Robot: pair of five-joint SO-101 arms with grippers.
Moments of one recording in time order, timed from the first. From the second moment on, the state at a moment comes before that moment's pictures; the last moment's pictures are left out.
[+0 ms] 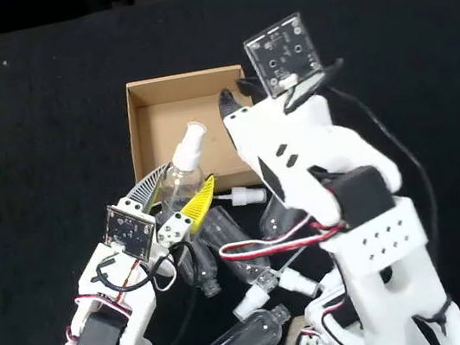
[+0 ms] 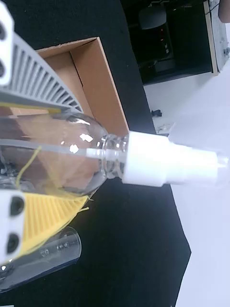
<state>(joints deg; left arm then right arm) 21.9 -103.6 94.1 23.4 -4.2 -18.8 -45.2 28.0 54.5 4.2</state>
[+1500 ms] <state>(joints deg) 21.7 -103.6 94.1 23.4 -4.1 -32.4 -33.2 5.1 75.0 4.9</state>
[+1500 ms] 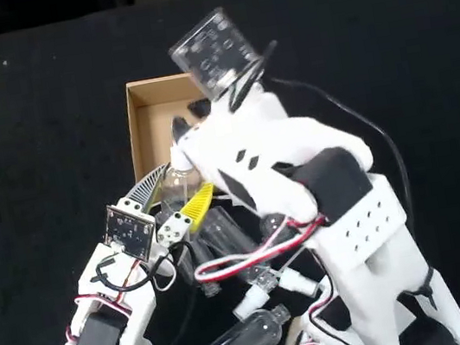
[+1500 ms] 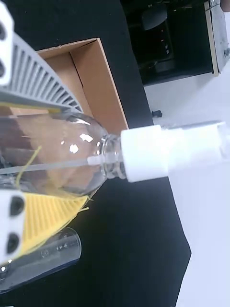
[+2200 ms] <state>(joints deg) 21.7 -103.6 94.1 23.4 -4.2 -31.9 -25.5 -3.8 77.0 3.8</state>
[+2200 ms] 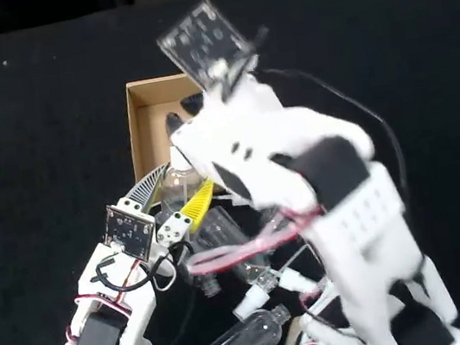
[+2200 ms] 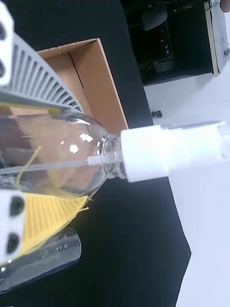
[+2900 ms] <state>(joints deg) 21.8 -103.5 94.1 23.4 -4.2 -33.0 -29.3 -12.0 86.5 2.0</state>
